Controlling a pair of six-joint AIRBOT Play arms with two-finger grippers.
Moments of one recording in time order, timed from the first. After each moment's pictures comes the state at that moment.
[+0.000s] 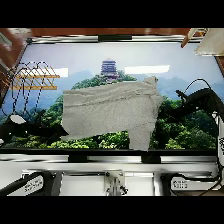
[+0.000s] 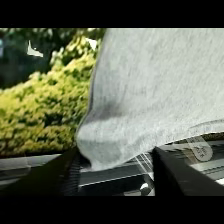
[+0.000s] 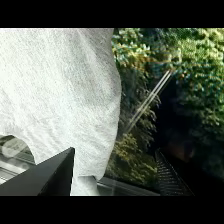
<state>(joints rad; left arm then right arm) 0.23 -1.20 0.58 0.95 -1.14 -1.39 -0.28 -1.53 1.09 2.07 -1.36 -1.80</state>
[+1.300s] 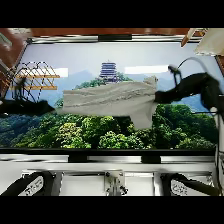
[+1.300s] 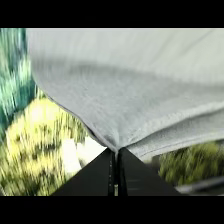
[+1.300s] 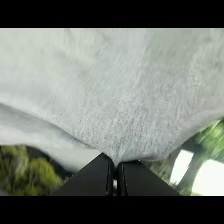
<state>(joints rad) 0.21 -1.00 1.00 0.96 -1.15 -1.29 -0.06 -1.32 1.29 2.02 -1.19 -1.90</state>
